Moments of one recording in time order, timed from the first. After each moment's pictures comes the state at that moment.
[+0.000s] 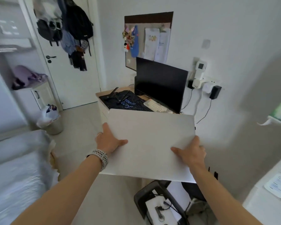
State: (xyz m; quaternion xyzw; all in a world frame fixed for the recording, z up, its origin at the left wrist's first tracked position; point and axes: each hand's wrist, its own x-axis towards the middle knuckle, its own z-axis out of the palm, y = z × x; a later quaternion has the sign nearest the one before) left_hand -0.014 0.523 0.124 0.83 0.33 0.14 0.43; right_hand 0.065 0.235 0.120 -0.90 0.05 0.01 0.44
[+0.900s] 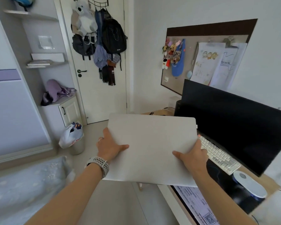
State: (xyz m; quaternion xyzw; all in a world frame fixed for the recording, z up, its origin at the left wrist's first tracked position) left_hand 0.198 0.894 0.141 0.79 0.37 0.23 0.44; right_hand 0.323 0.626 0.143 -0.89 -0.05 0.01 0.45
